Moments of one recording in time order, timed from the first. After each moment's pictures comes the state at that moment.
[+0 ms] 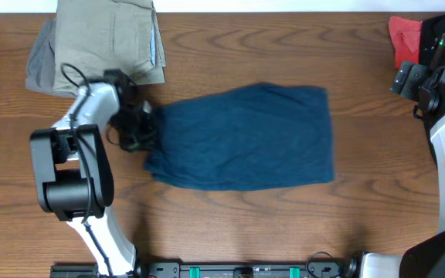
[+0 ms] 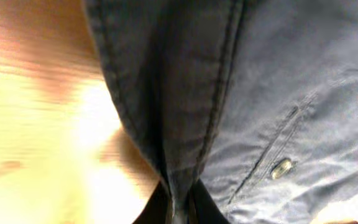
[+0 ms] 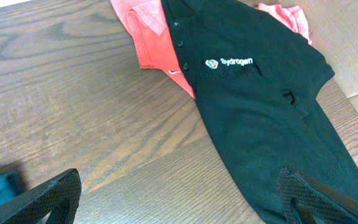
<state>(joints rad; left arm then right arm) 0.09 2.02 1.41 -1.16 0.31 -0.20 -0.23 1.52 1.34 -0.65 0.27 0.09</state>
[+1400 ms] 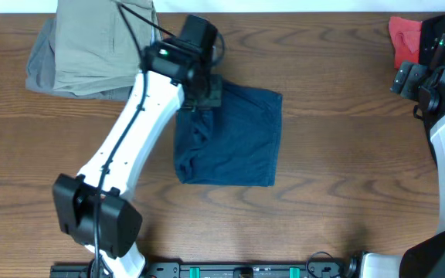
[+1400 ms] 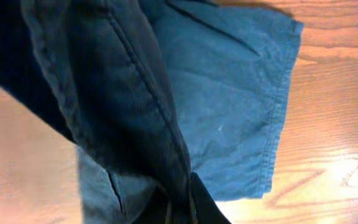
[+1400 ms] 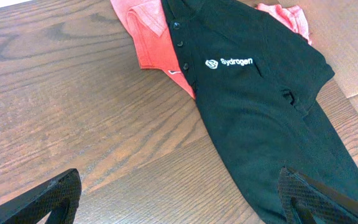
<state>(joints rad) -0.42 1.84 1.76 -1.17 0.10 -0.36 -0.23 1.52 1.34 -0.65 0.27 0.09</state>
